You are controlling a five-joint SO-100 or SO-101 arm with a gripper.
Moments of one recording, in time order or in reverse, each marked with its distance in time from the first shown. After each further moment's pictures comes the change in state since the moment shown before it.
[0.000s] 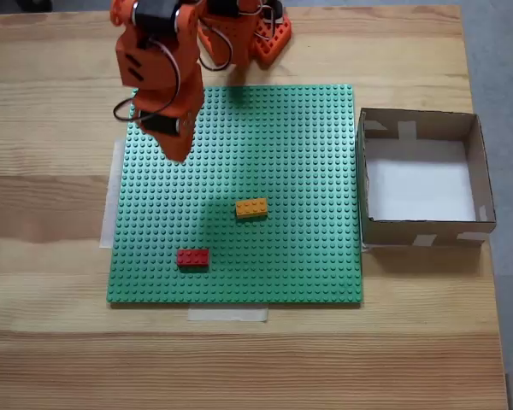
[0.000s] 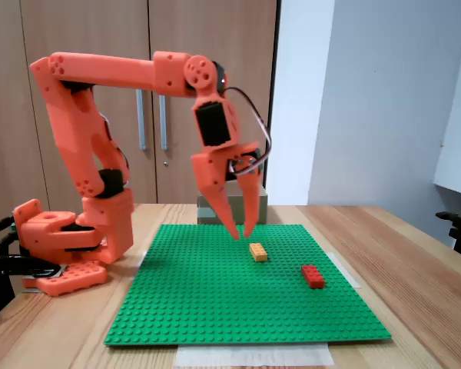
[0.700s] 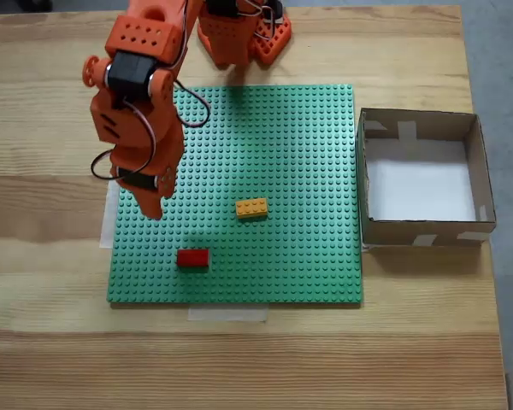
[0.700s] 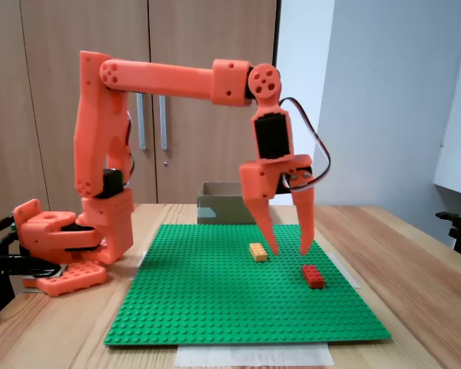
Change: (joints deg) arm 1.1 -26.2 -26.9 3.7 -1.5
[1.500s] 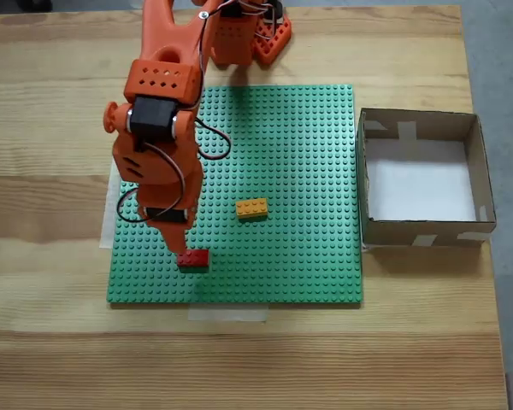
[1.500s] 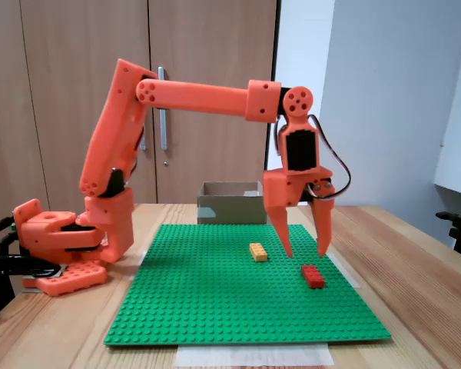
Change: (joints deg) arm -5.6 -14.0 -14.3 3.3 -5.3
